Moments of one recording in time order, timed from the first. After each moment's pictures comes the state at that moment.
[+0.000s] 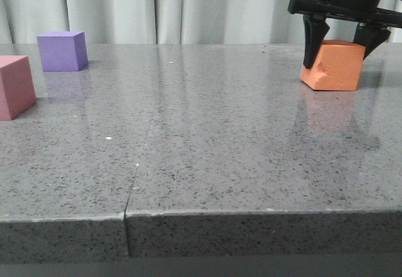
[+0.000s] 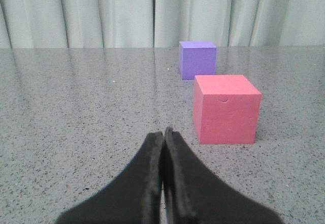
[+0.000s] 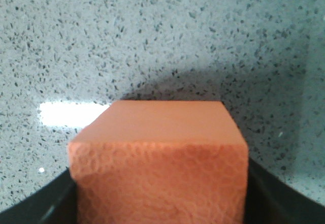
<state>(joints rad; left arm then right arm) -0.01 -0.01 0.00 0.03 0.12 -0.04 0.13 2.07 -1.93 0.12 1.24 0.14</state>
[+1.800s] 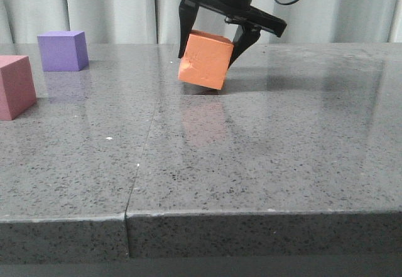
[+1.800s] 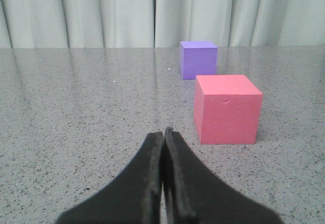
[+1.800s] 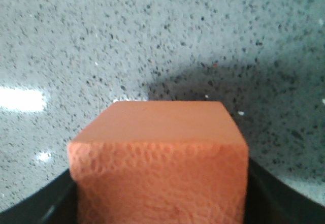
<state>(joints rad) -0.01 -0.01 0.00 0.03 0.12 -0.04 0.45 2.17 -2.13 0.23 1.20 0.46</state>
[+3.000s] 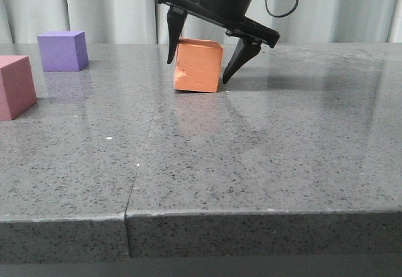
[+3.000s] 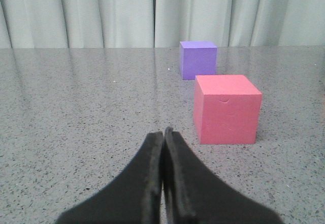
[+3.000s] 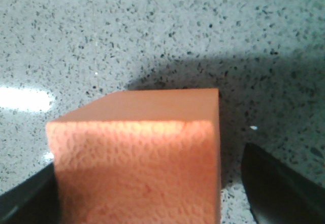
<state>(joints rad) -0.01 -0.01 0.00 0.03 0.12 -0.04 0.45 2.20 -2.14 0.25 1.18 0.46</state>
